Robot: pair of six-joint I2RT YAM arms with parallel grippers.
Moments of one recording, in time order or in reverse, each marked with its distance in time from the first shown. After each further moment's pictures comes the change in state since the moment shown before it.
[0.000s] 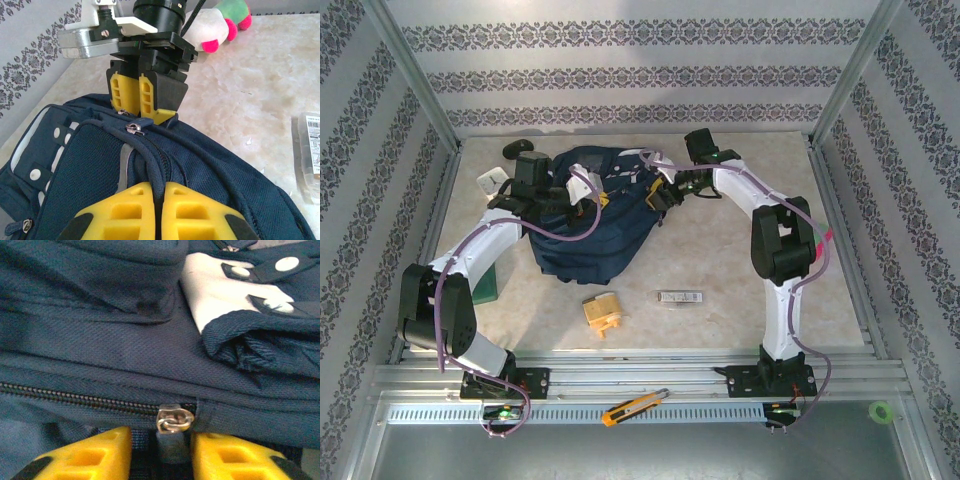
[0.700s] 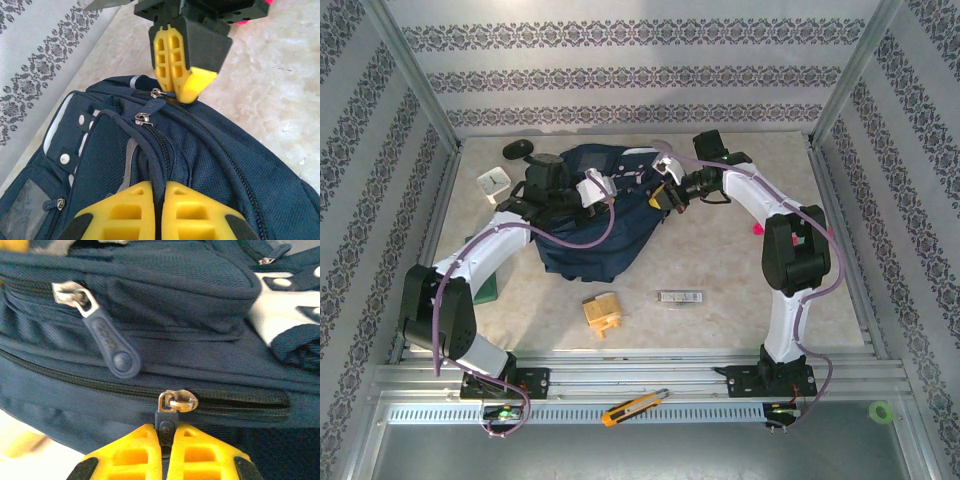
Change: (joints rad) left arm -0.092 -0.005 0.000 0.022 -0.259 0.031; right arm -0.009 -0.135 -0.123 -0.014 -0.091 0.141
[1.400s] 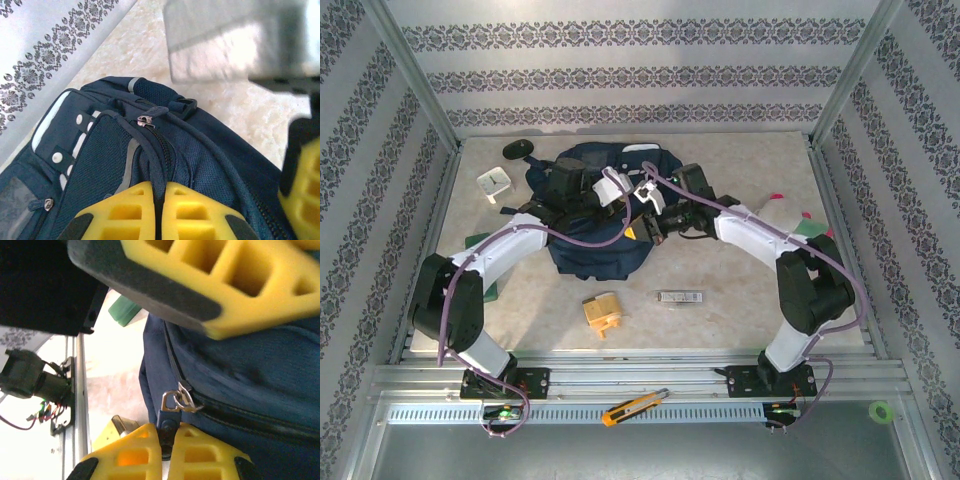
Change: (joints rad) left arm -0.102 0.069 0.000 0.133 -0.154 -0.191; right arm 0.218 -0.284 -0.452 0.484 -0.009 0.529
